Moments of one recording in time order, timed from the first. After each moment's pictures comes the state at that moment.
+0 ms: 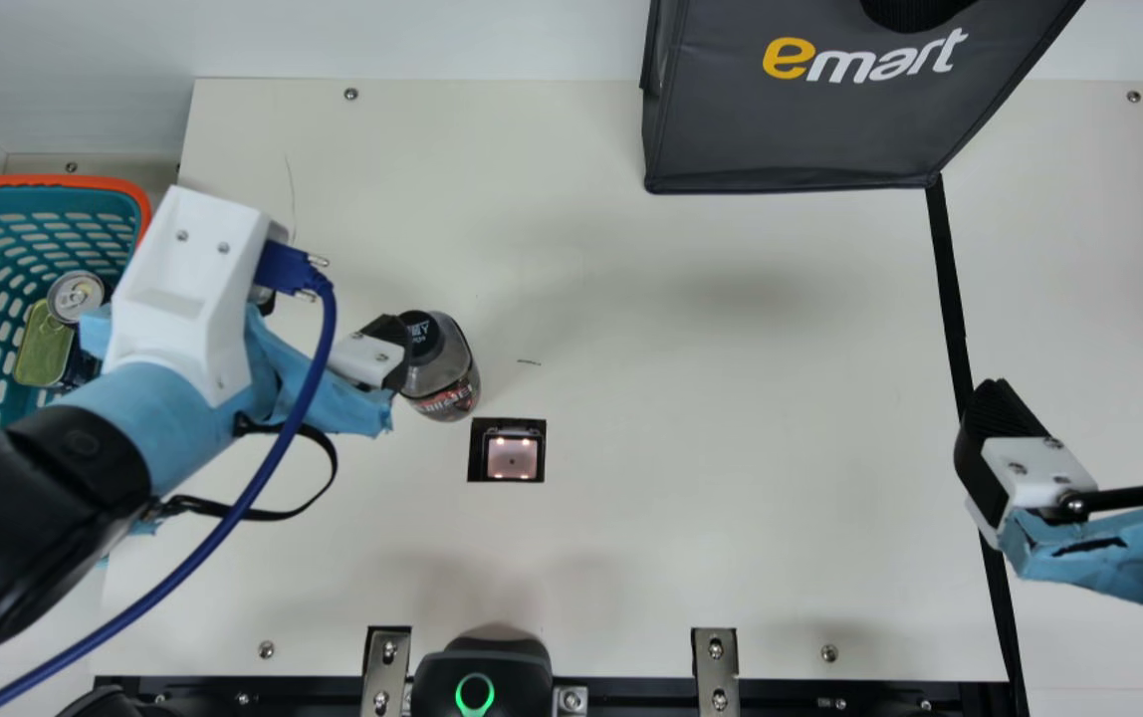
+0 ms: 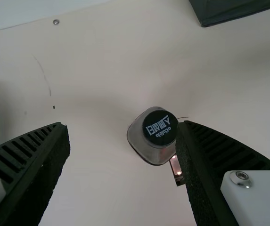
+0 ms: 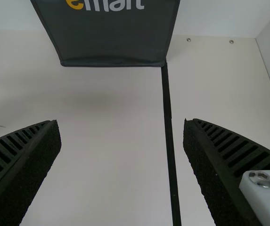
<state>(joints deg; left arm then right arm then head) -42.7 67.4 -65.6 18.9 57.4 -30.1 0.6 42.6 -69.8 -0.7 69.9 -2.2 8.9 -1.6</state>
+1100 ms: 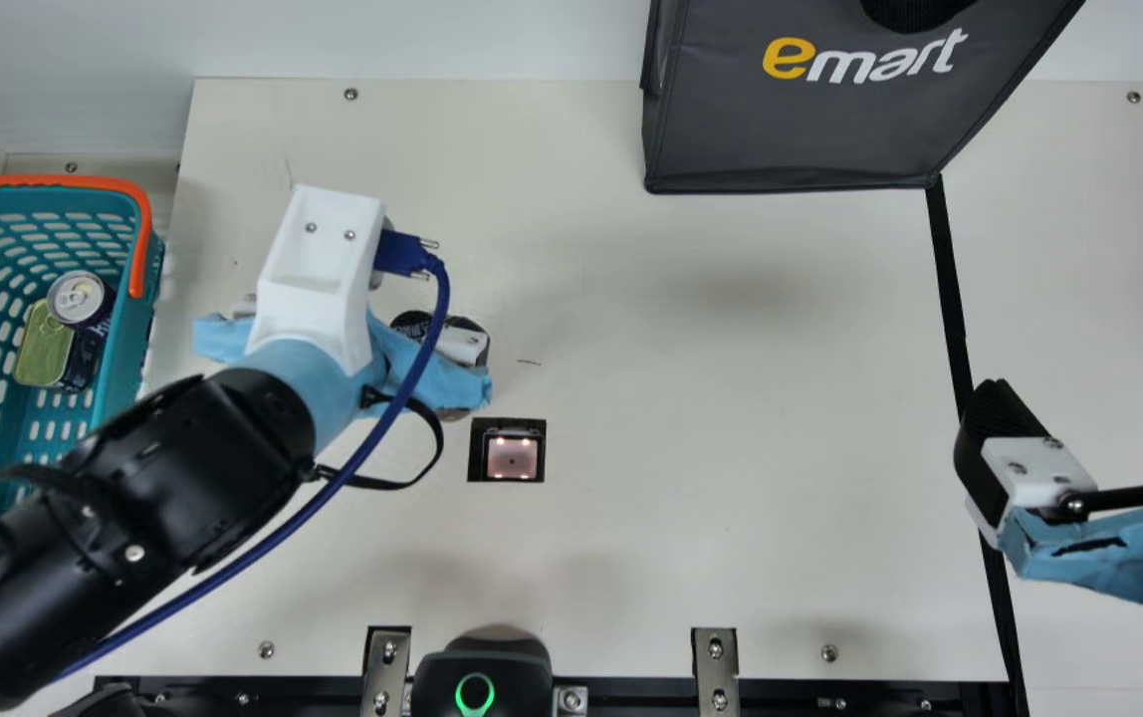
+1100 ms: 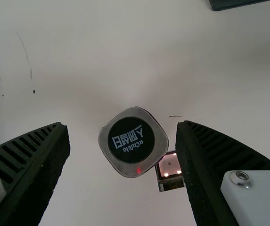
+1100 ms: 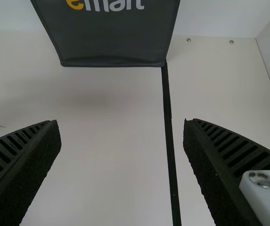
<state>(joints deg) -48.9 78.8 -69.4 24.0 59.7 -43.8 0.6 42.6 -69.8 -0.7 69.8 -2.2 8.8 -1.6</state>
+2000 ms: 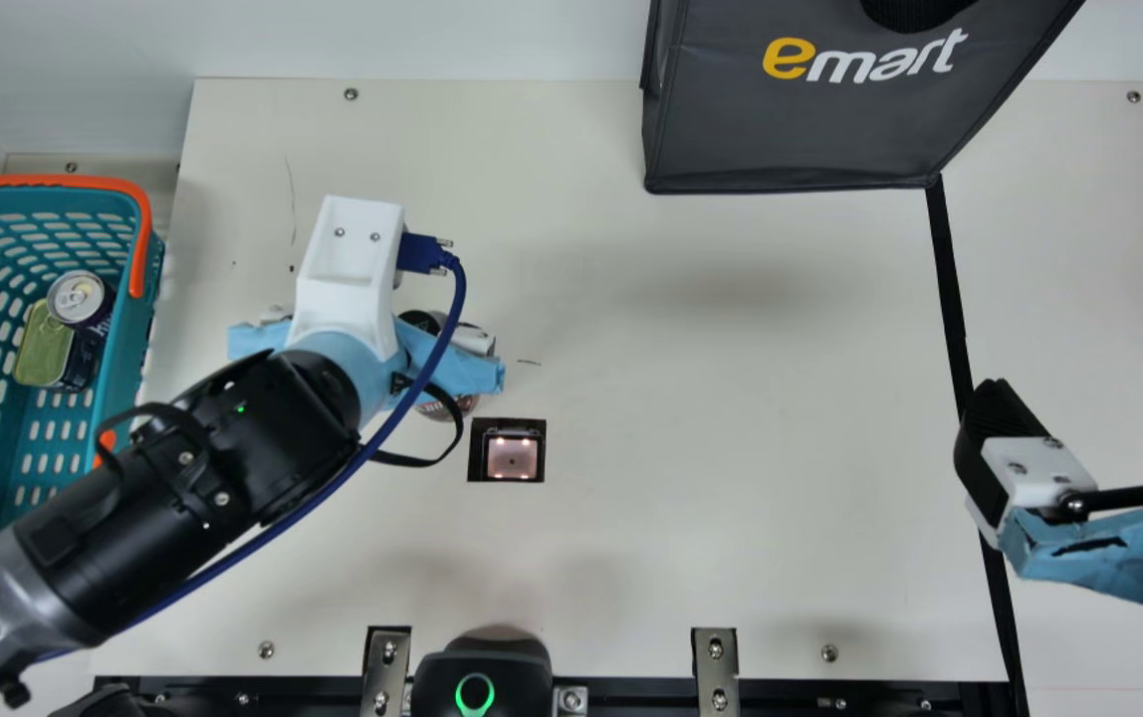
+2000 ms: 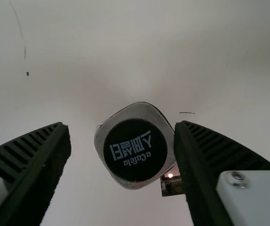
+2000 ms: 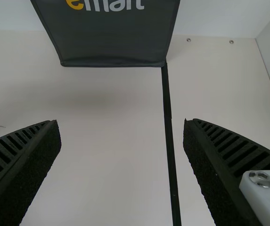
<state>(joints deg) -47.2 83.2 -67.0 23.7 57.4 -47.7 0.6 42.6 -69.8 -0.7 69.8 -2.2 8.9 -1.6</state>
